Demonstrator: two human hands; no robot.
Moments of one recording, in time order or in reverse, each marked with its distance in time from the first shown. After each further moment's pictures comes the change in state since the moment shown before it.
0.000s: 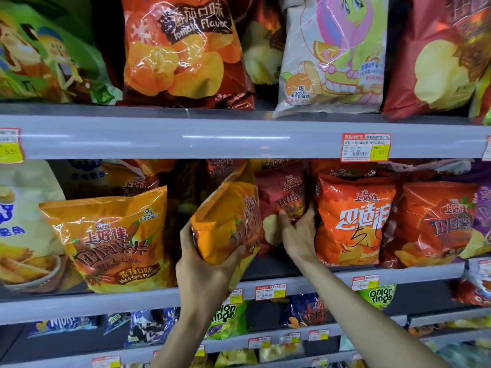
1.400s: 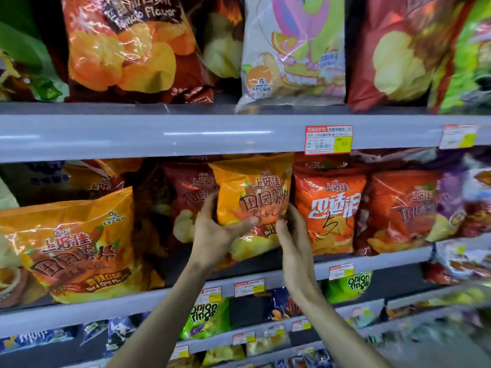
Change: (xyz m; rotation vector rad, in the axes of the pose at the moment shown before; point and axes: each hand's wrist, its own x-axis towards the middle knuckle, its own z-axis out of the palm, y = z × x) left_hand 0.042 0.024 0.065 -0.225 -0.377 -0.081; right_hand -0.078 -0.016 -0.065 0.397 -0.171 -0.089
